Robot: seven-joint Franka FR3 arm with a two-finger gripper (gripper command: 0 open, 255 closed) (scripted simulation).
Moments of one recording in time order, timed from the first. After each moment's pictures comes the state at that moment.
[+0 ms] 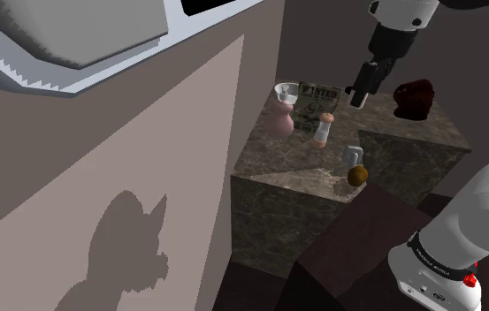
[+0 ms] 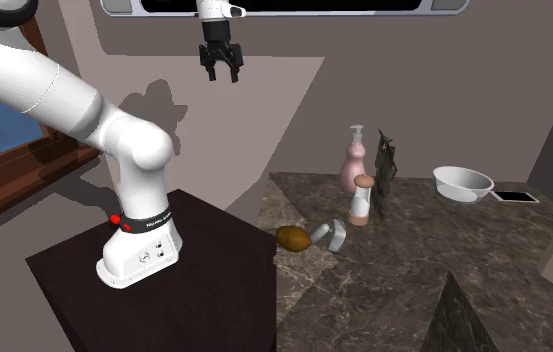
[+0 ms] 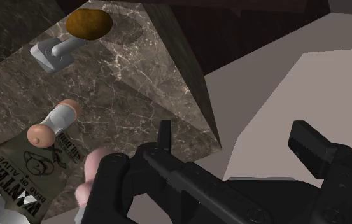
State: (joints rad) arm -0.02 -0.78 0.06 -2.37 0.01 1.65 -0.04
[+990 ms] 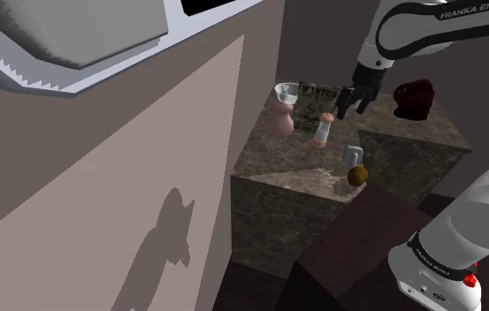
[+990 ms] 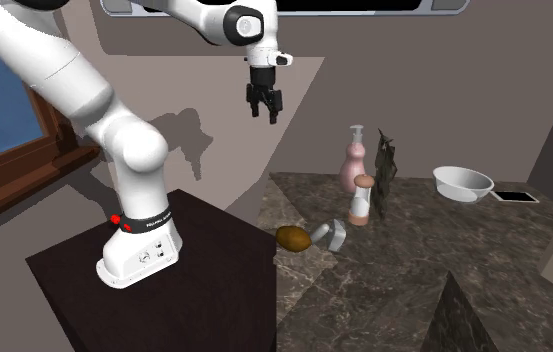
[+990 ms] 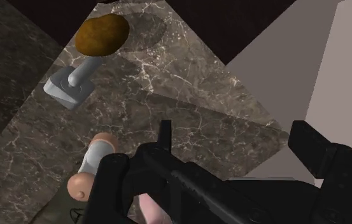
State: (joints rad) arm -0.17 -0.53 -0.09 -2.50 -0.01 2.00 -0.01
